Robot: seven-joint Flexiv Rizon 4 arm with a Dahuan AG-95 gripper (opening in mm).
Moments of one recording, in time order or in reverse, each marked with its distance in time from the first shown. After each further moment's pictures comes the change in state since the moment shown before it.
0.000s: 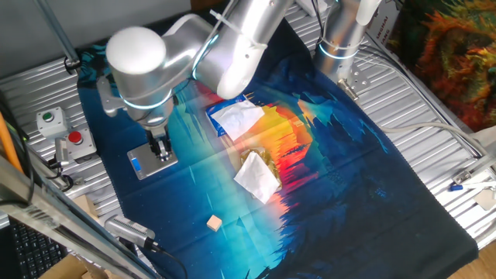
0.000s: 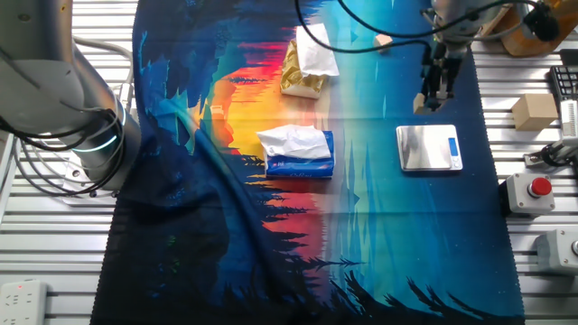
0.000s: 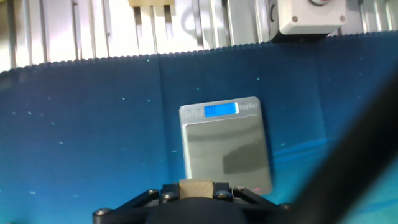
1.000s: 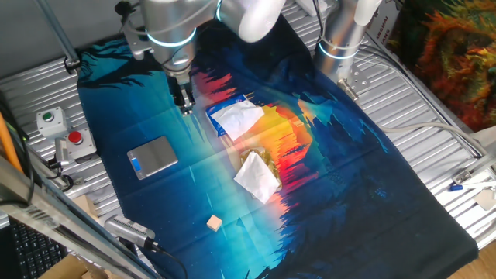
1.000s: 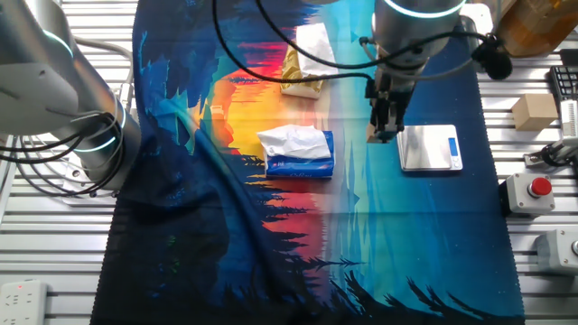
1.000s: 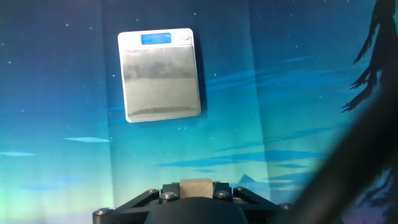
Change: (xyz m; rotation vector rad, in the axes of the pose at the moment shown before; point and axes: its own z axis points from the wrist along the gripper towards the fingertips) arm 0.094 -0.071 -0.025 -0.016 0.033 0.006
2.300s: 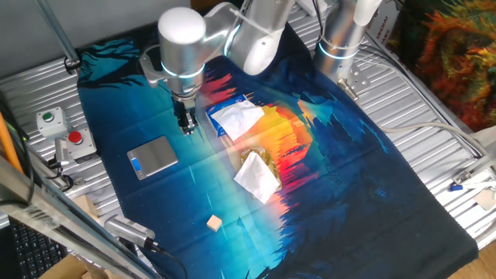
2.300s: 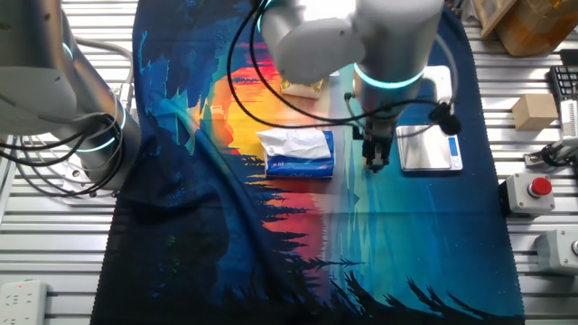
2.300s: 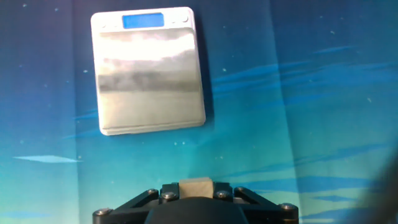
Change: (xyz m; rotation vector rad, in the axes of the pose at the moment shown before) arm 0.005 0.000 0.107 -0.054 -0.063 -0.040
